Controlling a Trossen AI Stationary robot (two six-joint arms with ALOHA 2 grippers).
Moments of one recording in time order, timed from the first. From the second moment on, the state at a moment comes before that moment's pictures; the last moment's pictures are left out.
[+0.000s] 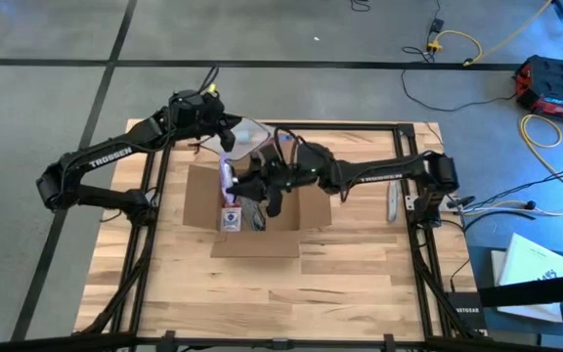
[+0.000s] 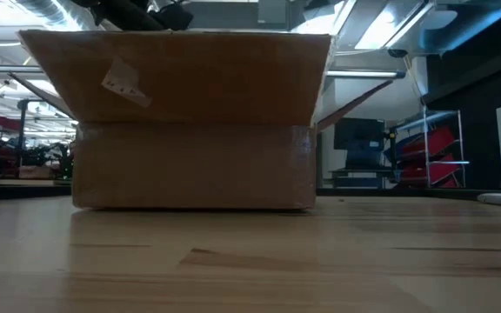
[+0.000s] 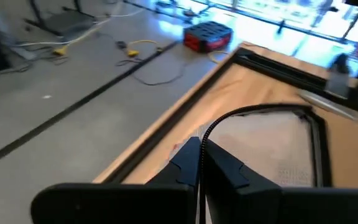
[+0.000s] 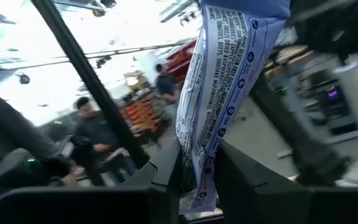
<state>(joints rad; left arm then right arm) 0.63 1.18 1.00 -0.23 0.01 -0.04 -0.02 1.82 1.48 0.53 -0.31 0.55</state>
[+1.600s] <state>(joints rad) 0.62 1.21 1.00 -0.17 -0.16 -0.33 -0.12 1.90 1.54 0.12 0.50 0.68</state>
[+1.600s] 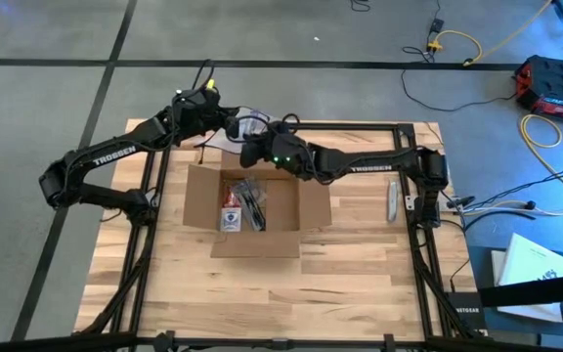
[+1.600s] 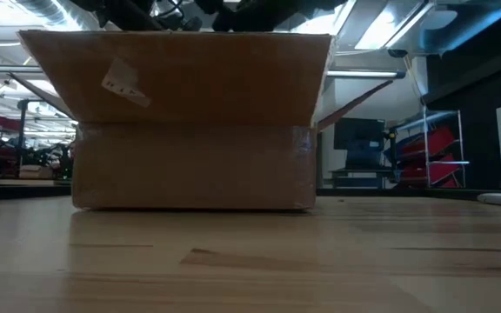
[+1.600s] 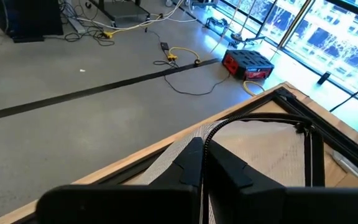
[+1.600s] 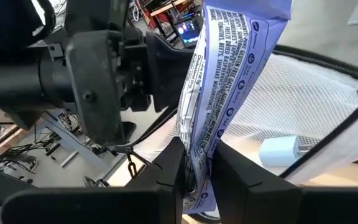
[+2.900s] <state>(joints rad) 0.61 1.21 1.00 -0.17 -0.15 -0.33 -0.23 1.98 1.54 0.11 0.28 0.52</state>
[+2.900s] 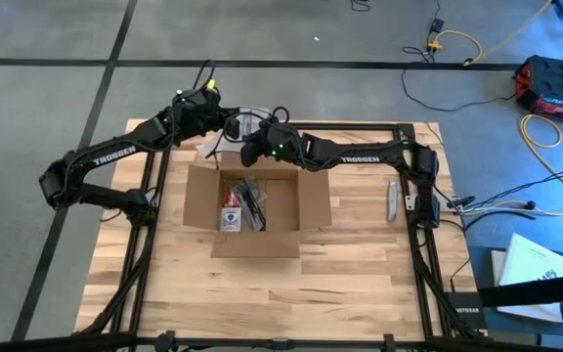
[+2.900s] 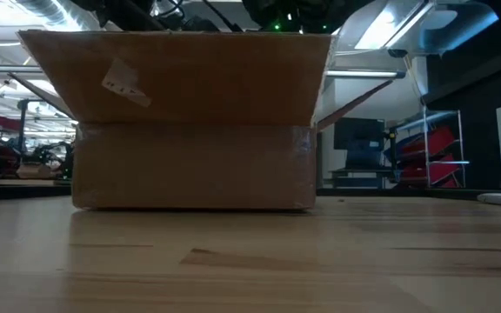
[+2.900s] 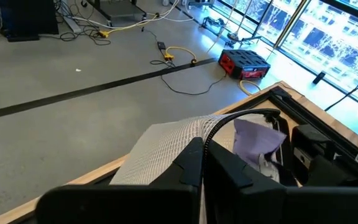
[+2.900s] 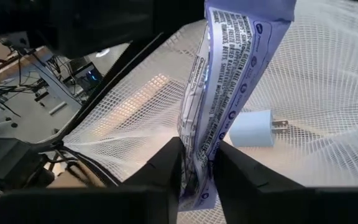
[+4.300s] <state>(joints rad) 0.61 1.20 1.00 -0.23 -0.11 -0.36 -0.23 1.96 1.54 0.19 -0.22 0.20</state>
